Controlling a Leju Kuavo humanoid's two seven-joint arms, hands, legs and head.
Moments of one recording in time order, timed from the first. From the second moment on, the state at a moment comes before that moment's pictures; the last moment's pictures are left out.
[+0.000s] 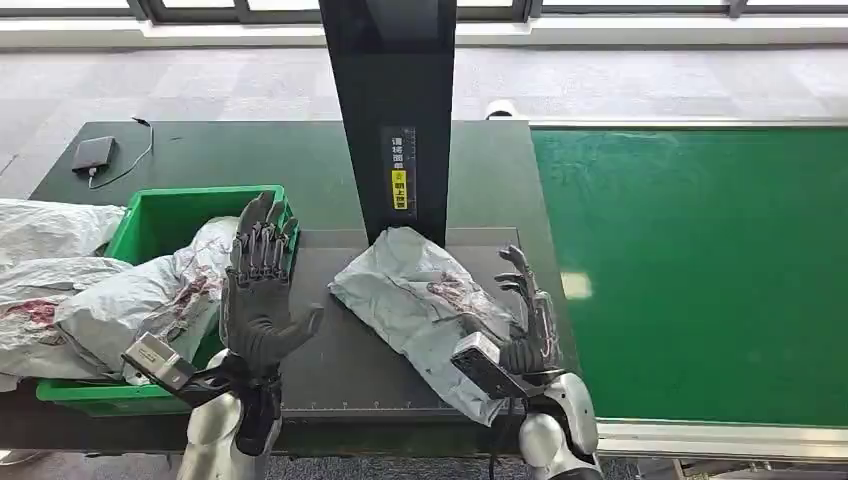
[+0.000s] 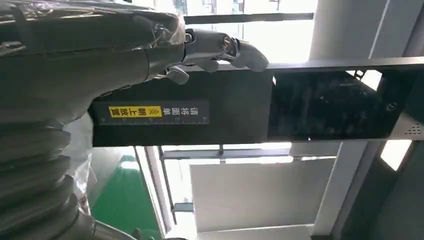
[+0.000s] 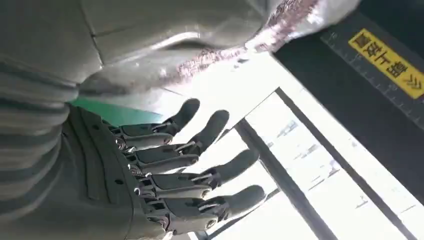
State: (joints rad) left arm -0.05 -0.31 -0.04 -1.58 0.05 -0.27 -0.70; right arm -0.10 0.24 0.16 -1.18 1.10 -0.49 -0.39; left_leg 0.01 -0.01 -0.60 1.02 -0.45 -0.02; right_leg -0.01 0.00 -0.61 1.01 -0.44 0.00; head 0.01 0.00
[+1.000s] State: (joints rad) left arm -0.08 -0.30 -0.12 -1.49 -0.25 -0.14 -0.66; right arm -0.02 0.24 0.14 -1.40 0.90 -0.70 -0.60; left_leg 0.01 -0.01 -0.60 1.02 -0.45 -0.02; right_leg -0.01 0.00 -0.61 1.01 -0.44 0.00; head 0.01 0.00
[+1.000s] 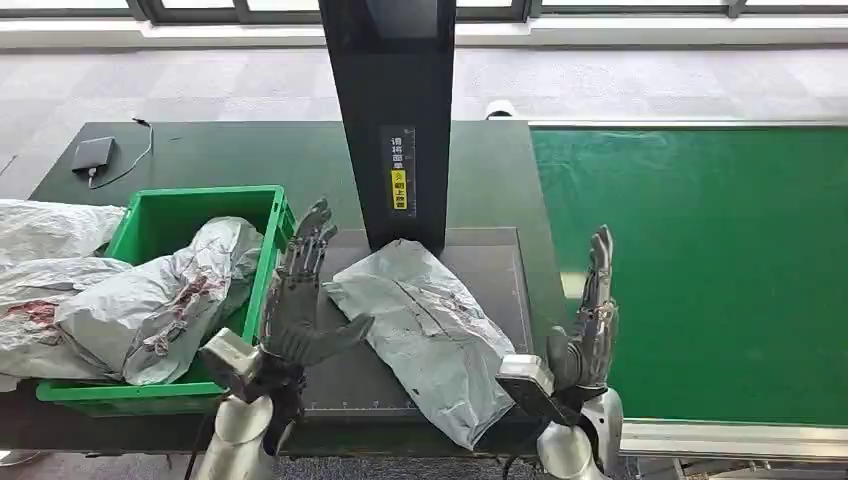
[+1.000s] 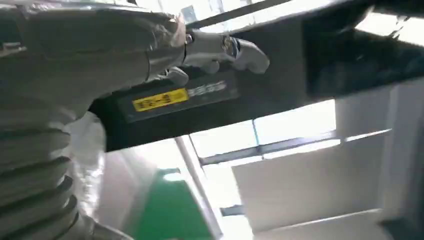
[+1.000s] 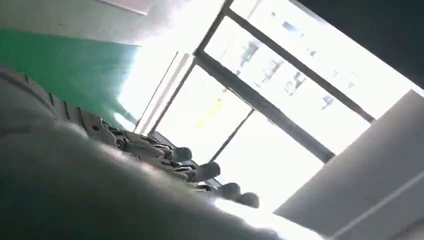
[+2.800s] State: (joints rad) left arm -0.25 -0.30 -0.29 -0.88 -1.05 0.17 -0.35; right arm 0.04 0.30 0.03 -1.64 0.72 -0.70 -0.70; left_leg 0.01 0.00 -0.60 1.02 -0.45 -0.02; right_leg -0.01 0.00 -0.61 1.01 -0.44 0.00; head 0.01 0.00
